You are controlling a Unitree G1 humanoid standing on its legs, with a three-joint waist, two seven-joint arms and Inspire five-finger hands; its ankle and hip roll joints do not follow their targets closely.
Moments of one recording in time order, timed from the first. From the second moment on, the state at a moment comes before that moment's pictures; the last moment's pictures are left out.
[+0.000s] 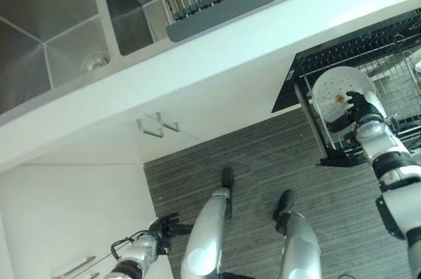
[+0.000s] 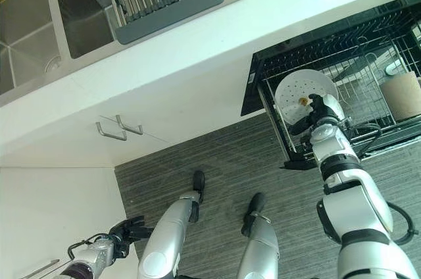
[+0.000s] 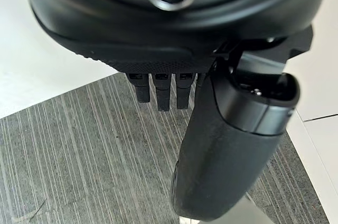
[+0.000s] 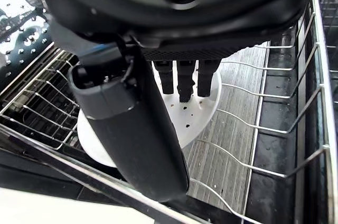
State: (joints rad) left arm -0.17 0.35 -0.27 0.93 -0.42 0.20 0.01; right arm -0.98 -0.68 0.42 1.12 -0.03 0.23 -0.05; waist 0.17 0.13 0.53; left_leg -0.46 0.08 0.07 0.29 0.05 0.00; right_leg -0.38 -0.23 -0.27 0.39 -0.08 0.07
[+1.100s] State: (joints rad) left arm -0.04 0.25 -0.02 1.15 -0.38 0.17 0.06; right arm -0.31 -0.57 0.07 -0.02 0.00 -0.03 -0.78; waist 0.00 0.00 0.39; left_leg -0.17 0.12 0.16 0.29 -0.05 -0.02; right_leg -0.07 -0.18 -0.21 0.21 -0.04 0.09
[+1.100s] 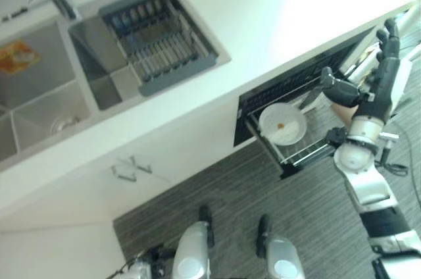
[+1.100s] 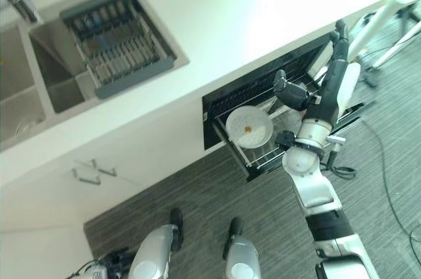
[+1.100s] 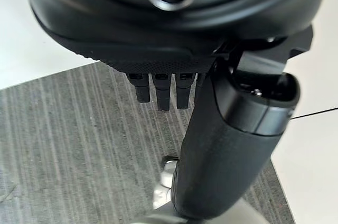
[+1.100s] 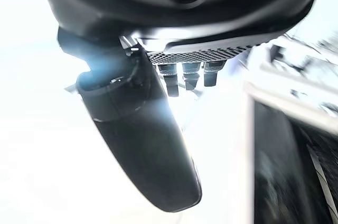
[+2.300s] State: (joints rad) left arm -0.16 0.30 -0.24 0.99 -0.51 0.13 0.01; right arm -0.60 -0.70 0.10 0.98 0.15 -0.16 -0.69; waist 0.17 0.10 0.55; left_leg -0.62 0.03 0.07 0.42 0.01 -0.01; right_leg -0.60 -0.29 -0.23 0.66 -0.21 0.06
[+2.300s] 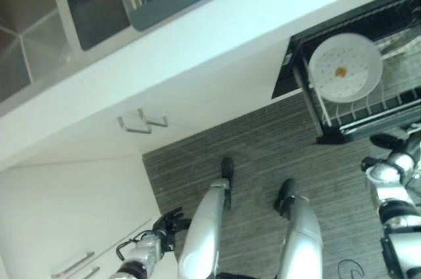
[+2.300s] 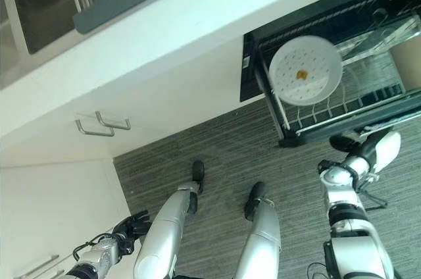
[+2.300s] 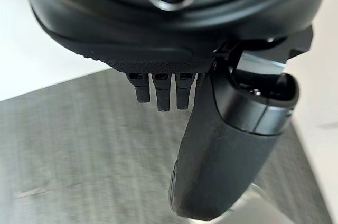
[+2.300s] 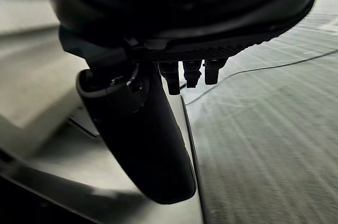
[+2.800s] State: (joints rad) left arm -0.05 0.30 -0.16 0.98 -0.50 0.10 -0.03; right arm -0.87 -0.84 0.28 0.95 0.04 -0.01 -0.72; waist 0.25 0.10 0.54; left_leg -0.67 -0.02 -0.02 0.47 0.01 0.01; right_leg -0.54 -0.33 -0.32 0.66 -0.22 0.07
